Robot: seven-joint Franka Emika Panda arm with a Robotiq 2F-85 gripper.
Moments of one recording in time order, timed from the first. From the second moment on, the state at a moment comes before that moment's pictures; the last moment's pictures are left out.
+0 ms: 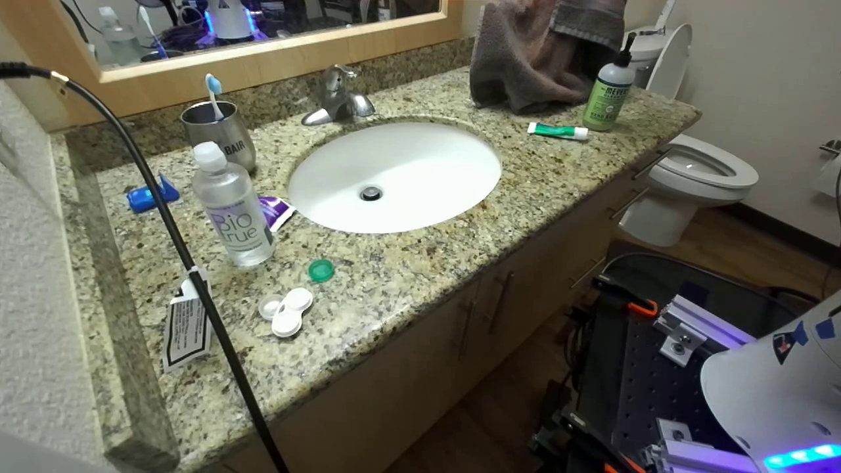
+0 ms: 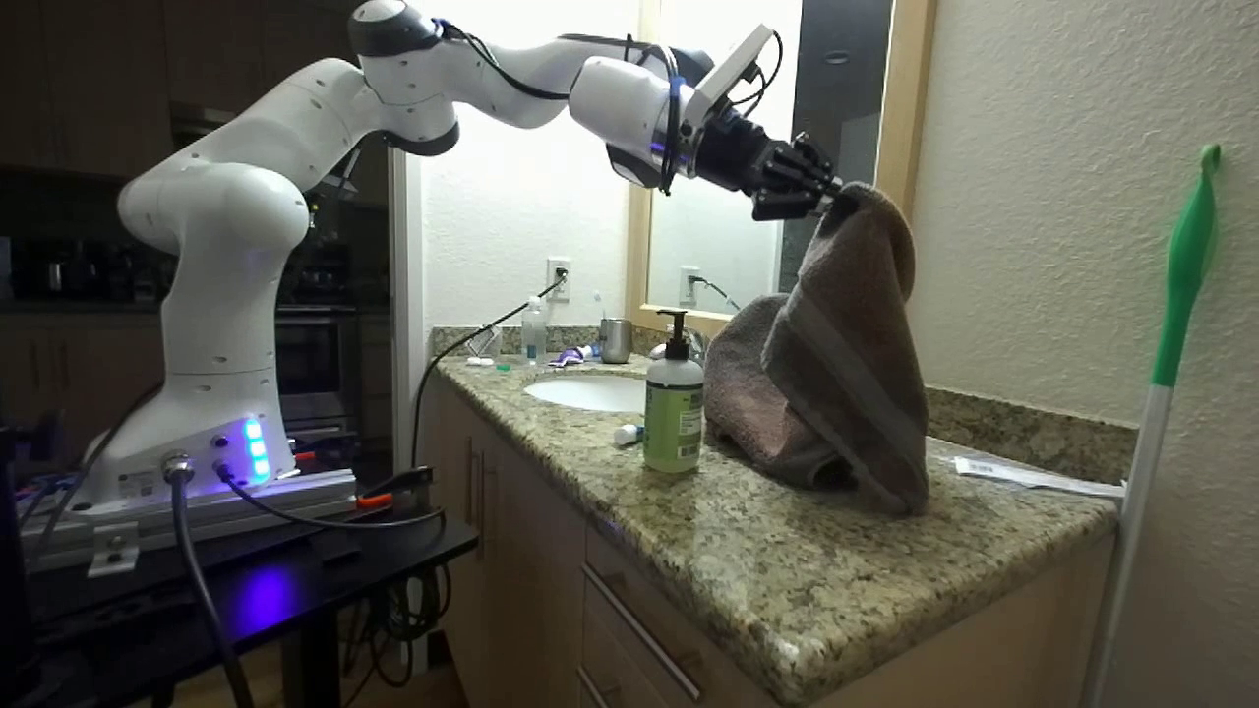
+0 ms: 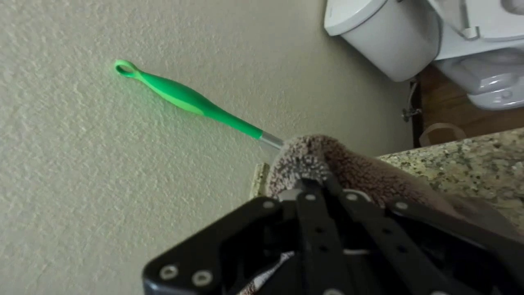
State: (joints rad) arm 0.21 0.74 -1.29 -1.86 2.12 3.10 2.61
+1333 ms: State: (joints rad) arm -0.81 0.59 -0.11 -1.87 1.62 3.10 2.60
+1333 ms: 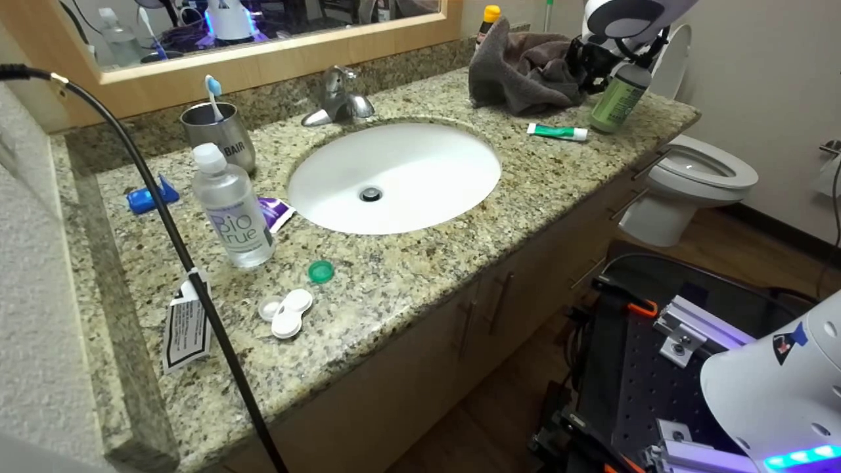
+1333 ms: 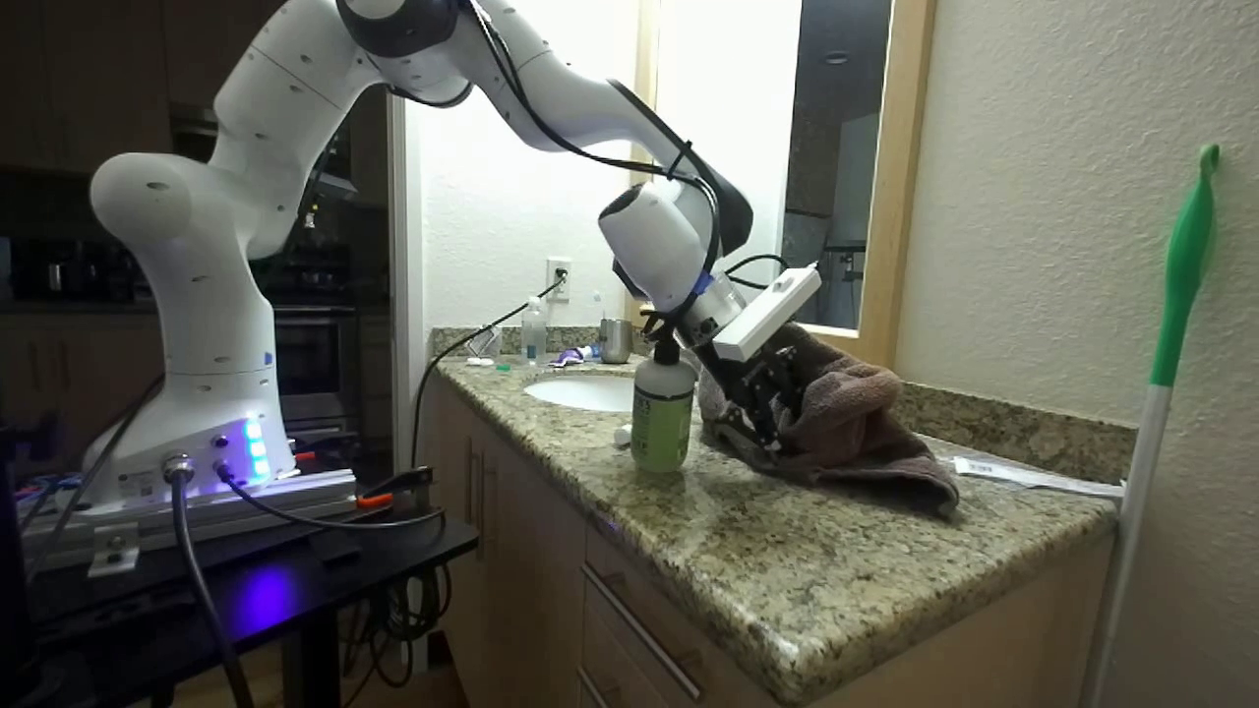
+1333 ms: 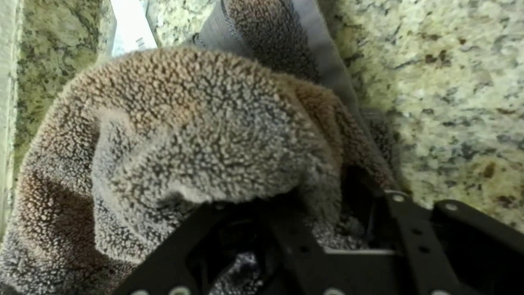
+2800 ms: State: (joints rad) arm -0.72 0.88 -0.48 -1.14 1.00 2.23 2.60
